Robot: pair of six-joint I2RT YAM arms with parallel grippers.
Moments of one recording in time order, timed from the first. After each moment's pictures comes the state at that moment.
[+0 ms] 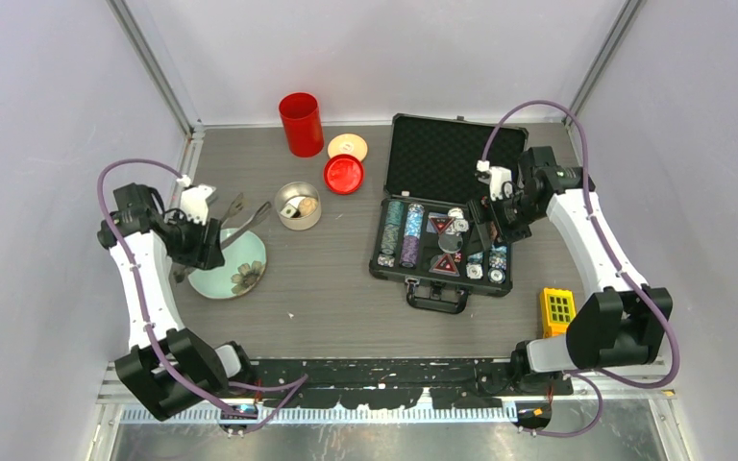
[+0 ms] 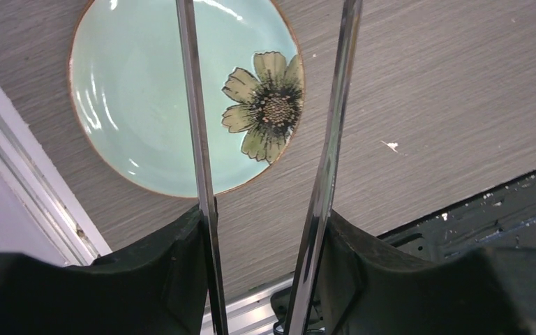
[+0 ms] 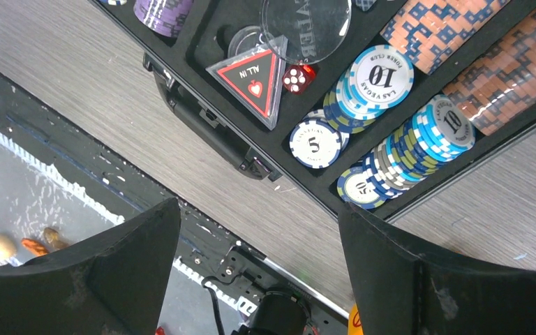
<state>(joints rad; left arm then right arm) 0.48 1.19 1.16 -1.19 0.48 0.71 0.06 1.40 1.27 -1.17 -0.48 -0.27</state>
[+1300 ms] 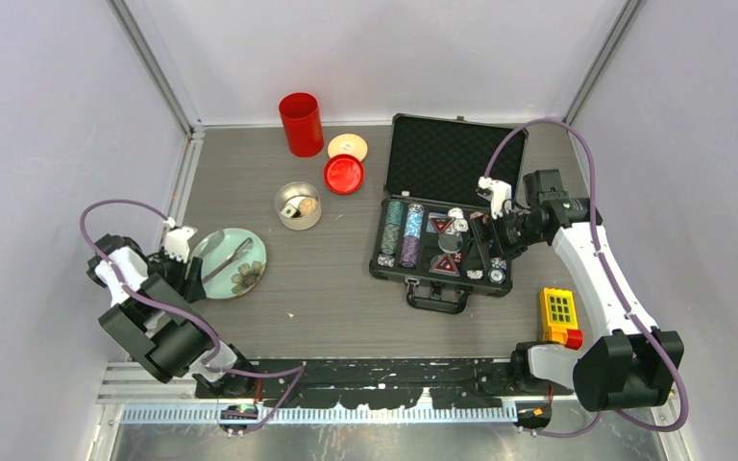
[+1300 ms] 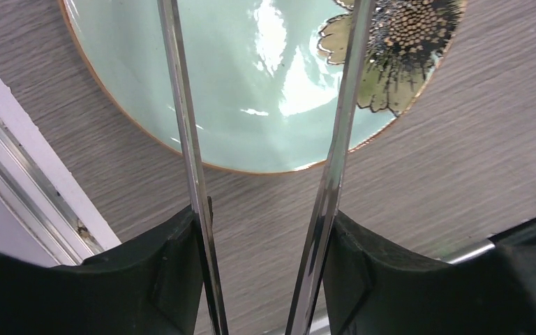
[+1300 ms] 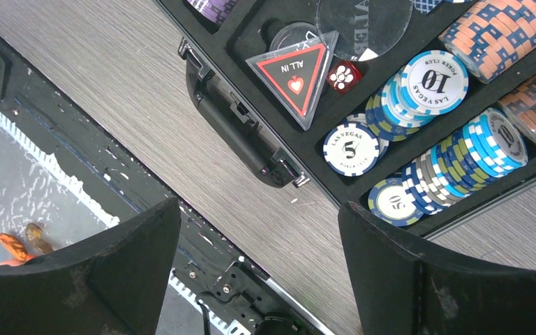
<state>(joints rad) 0.83 1.39 0.92 -1.00 0.54 1.16 0.06 1.20 1.07 -1.05 -0.58 -0.31</state>
